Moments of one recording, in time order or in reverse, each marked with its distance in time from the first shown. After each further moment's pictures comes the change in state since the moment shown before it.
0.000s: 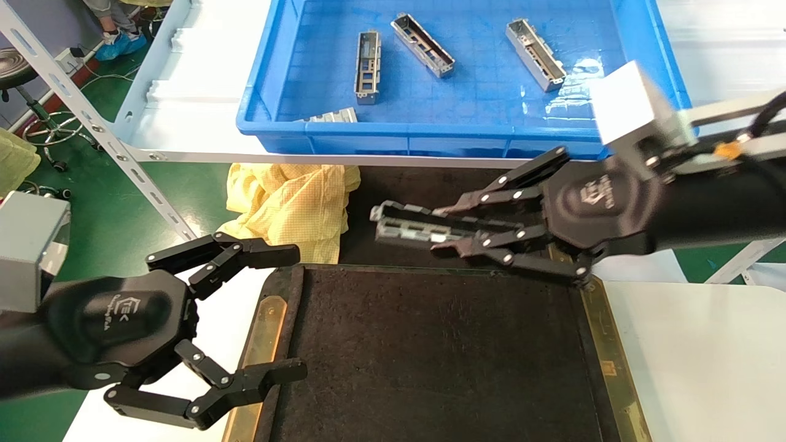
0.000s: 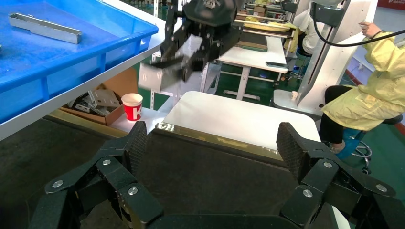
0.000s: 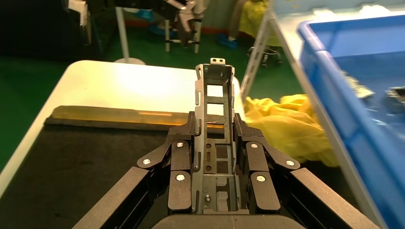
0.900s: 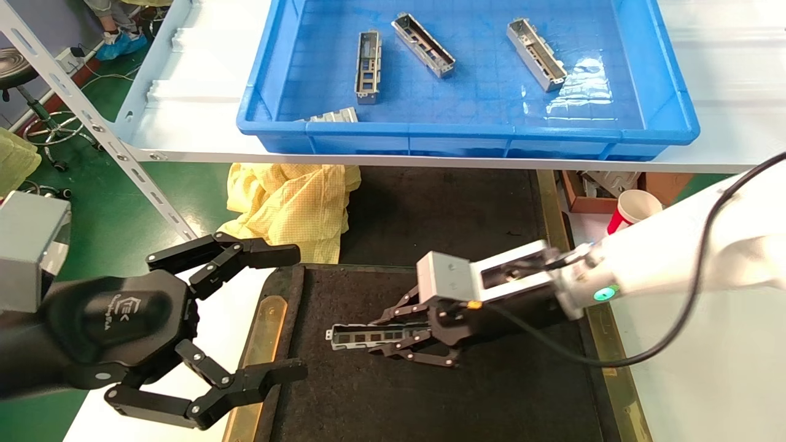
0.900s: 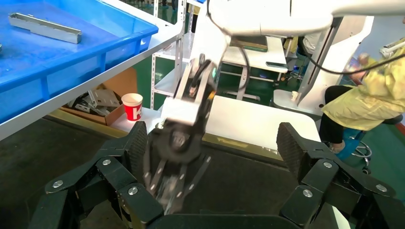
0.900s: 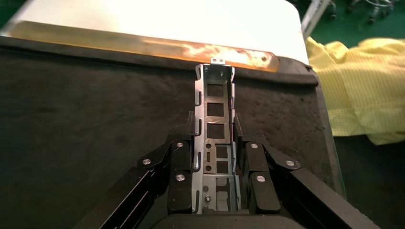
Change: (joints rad) left arm 0.000 0.000 0.000 0.000 0.000 0.000 0.000; right arm -0.169 -0.381 -0.224 -0.447 -0.038 0.137 -0.396
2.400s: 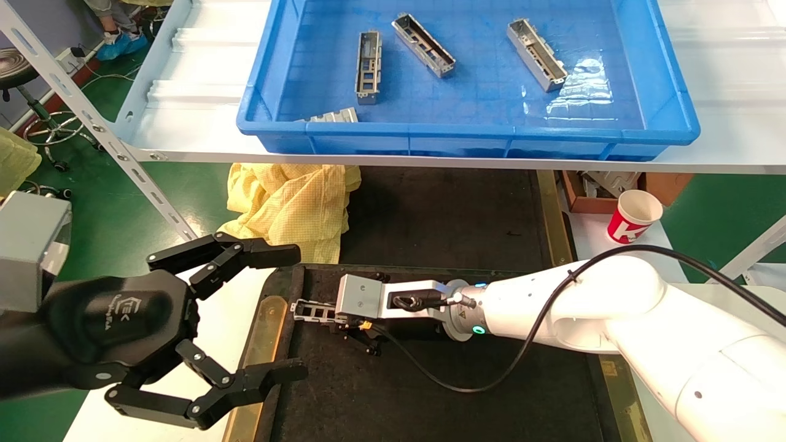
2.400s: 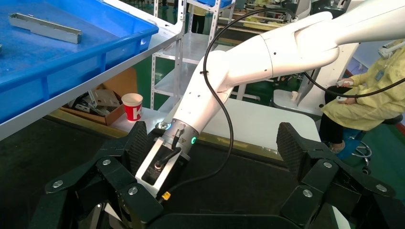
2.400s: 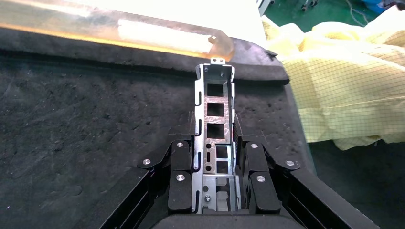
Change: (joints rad) left arm 0.000 0.000 0.000 0.000 0.000 0.000 0.000; right arm -0.192 -0.137 -0.118 0.179 0.069 0.605 -0.060
